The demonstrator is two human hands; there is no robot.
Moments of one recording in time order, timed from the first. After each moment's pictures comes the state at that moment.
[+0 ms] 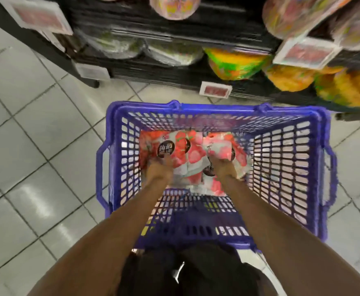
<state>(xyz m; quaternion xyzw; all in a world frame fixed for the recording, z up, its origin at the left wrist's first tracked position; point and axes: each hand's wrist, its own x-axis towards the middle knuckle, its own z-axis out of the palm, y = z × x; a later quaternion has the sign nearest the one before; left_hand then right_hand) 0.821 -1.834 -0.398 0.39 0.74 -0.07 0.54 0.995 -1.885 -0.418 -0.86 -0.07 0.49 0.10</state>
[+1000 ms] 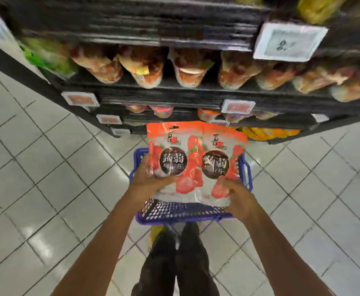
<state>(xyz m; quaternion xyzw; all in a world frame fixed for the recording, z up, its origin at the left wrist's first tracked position) 0.819 -1.803 0.001 0.43 0.57 0.13 0.69 1.023 -1.930 -0.015 -0.62 0.08 0.61 0.49</state>
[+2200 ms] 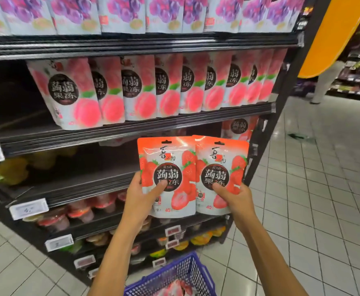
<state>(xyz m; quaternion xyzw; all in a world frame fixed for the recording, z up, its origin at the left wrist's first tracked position) 0.933 -1.805 0.481 0.63 0.29 0.34 0.64 1.111 -1.975 0.461 -0.63 -0.19 0.24 0.71</state>
